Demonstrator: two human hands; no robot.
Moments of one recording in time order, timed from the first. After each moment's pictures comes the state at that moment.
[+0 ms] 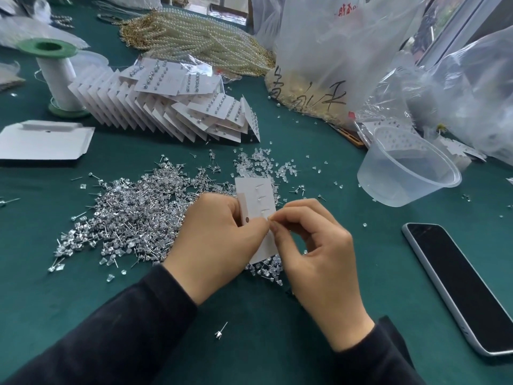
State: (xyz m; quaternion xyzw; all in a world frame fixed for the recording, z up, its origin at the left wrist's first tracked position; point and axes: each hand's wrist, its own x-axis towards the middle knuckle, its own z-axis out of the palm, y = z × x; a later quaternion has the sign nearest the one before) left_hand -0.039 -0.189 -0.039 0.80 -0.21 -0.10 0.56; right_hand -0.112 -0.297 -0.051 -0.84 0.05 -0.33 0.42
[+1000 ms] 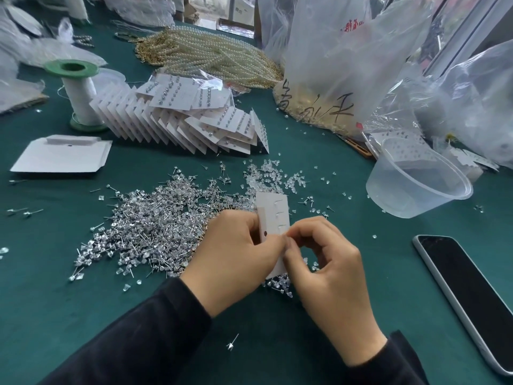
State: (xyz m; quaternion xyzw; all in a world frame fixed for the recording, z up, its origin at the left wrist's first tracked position) left_hand -0.041 -0.190 -0.037 0.77 -0.25 -0.14 0.58; right_hand -0.115 -0.295 -0.050 -0.86 0.07 -0.32 0.40
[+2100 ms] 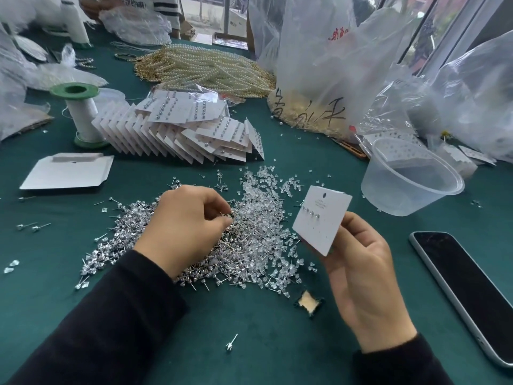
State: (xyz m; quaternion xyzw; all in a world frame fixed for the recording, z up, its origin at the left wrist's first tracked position) left_hand 0.005 -0.163 -0.031 0.88 -0.24 -0.04 0.41; right_hand -0.125 -0.316 -0.035 -0.54 0.18 -0.26 0.78
